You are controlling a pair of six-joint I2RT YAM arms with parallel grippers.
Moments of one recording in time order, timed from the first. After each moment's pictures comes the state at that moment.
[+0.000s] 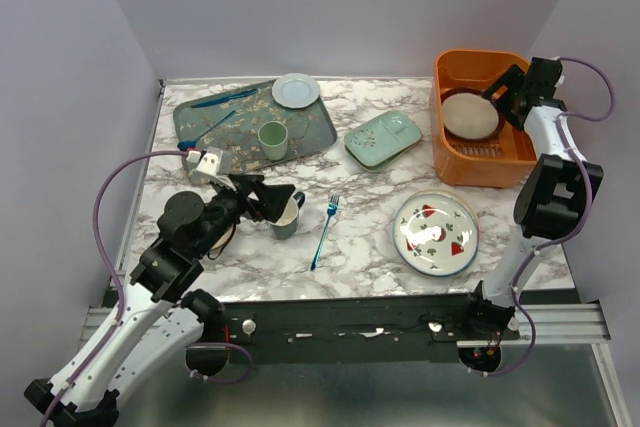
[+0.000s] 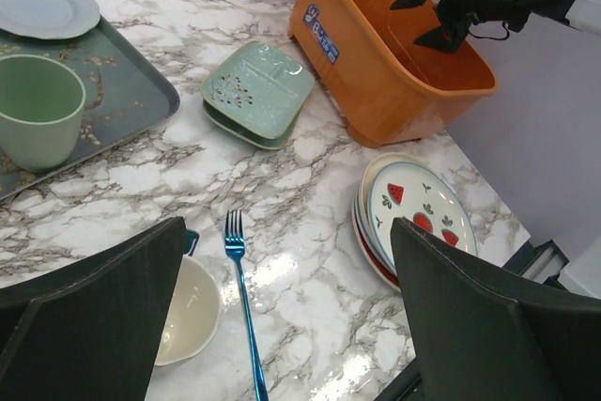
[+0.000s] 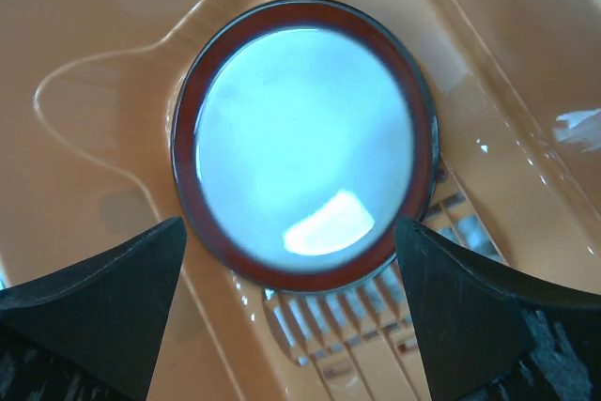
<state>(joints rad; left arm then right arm) -0.59 0.54 0.69 -0.18 0.04 -0.45 -0.27 1.97 1.65 -0.34 -0.02 0.54</state>
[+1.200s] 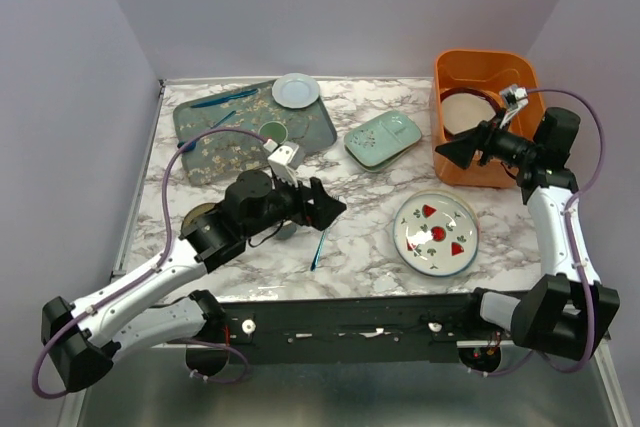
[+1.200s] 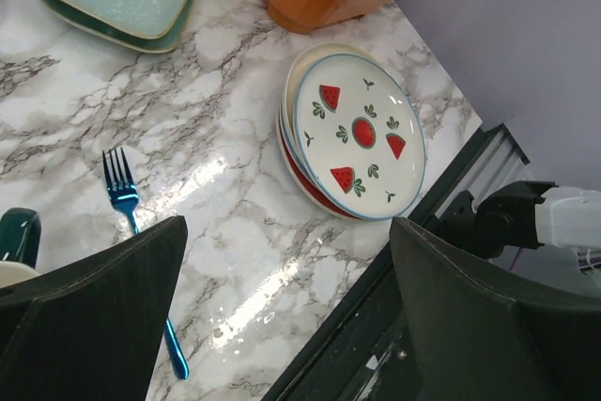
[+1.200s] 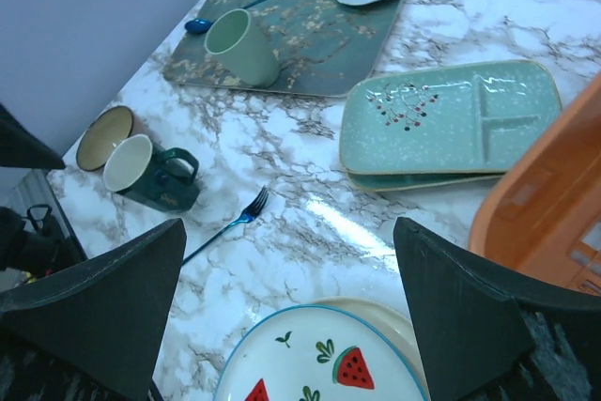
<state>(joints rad) -0.82 0.88 0.79 -0.14 0.08 -0.52 -0.26 1.21 0.98 -0.15 -1.08 0.09</state>
